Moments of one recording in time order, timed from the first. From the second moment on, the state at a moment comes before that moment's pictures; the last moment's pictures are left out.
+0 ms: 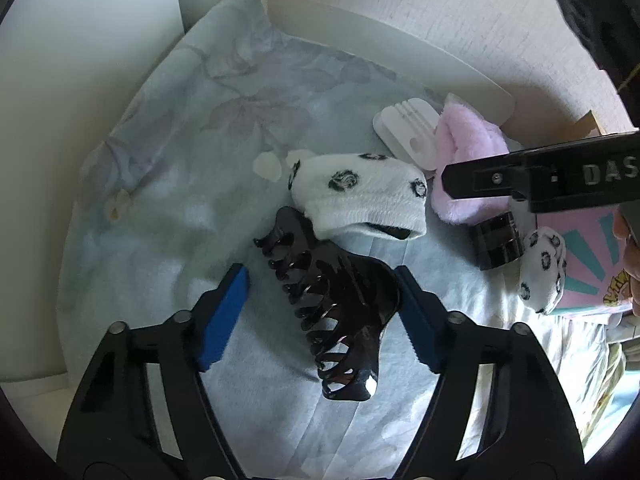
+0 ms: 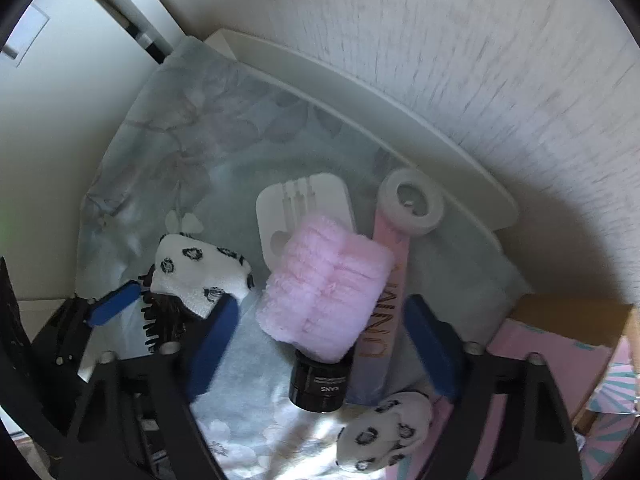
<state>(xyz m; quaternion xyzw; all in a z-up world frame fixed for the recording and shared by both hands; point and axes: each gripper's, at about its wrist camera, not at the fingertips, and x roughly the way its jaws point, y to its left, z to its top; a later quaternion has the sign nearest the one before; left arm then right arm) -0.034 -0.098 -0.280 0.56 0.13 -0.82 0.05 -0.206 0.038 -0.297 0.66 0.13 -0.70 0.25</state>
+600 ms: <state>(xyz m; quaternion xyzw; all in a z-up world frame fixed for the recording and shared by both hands) -0.015 -0.131 -0.258 0.55 0.17 -0.82 0.05 -0.207 0.055 -0.289 0.64 0.06 -0.72 0.26</state>
